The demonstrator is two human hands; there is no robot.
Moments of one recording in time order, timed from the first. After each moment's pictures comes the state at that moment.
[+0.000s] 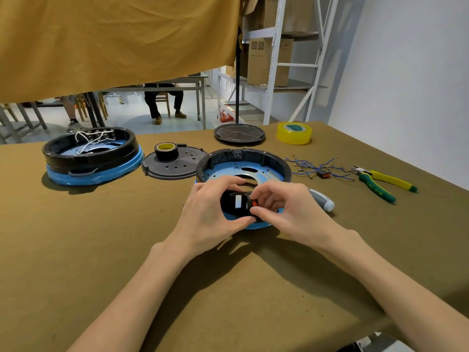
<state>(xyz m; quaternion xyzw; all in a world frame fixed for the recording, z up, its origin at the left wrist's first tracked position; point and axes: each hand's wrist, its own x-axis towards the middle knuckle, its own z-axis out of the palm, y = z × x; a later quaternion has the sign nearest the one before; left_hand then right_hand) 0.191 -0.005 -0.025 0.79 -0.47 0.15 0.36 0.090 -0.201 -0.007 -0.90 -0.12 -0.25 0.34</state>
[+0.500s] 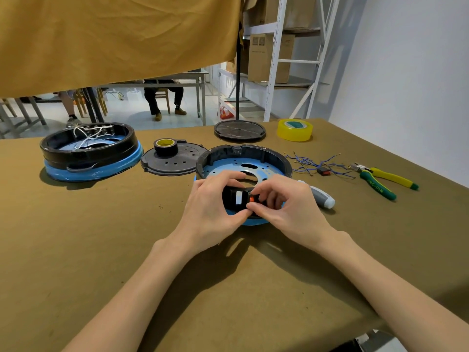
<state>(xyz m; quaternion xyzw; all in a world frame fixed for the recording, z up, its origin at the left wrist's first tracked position) 0.188 -0.010 -0.026 0.79 -0.45 0.15 0.39 0.091 -0.196 -0.015 -0.89 -0.10 -0.32 0.30</state>
